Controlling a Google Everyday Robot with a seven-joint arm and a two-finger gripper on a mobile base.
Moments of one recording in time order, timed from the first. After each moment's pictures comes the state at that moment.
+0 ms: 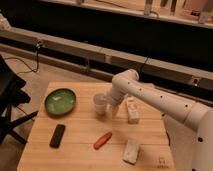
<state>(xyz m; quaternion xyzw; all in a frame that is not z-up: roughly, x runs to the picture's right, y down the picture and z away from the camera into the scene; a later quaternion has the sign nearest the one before) 0.016 0.108 0.843 -0.26 -0.22 -0.15 0.93</state>
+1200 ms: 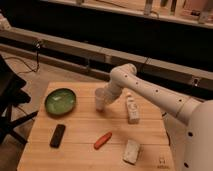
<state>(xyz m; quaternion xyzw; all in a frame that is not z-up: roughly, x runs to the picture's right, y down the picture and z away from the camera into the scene) 0.018 0.077 0.840 -0.25 -0.23 -0.16 0.93</state>
